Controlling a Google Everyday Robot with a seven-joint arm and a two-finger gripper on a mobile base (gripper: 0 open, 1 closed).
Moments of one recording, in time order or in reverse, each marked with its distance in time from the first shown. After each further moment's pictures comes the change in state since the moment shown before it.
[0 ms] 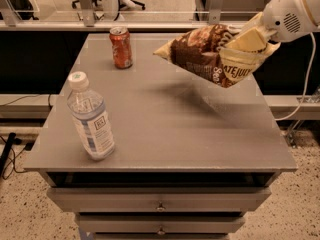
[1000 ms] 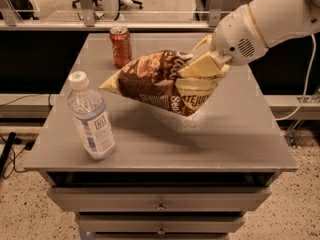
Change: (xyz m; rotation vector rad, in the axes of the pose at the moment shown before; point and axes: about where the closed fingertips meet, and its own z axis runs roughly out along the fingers) arm -0.035 0.115 0.051 -0.258 -0.051 -0.154
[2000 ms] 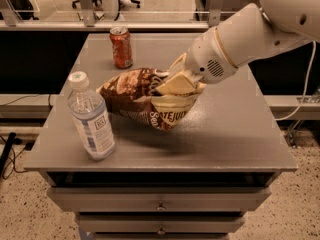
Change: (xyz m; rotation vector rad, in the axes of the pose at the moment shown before) arm -0.004 0.023 0.051 -0.016 0.011 0.014
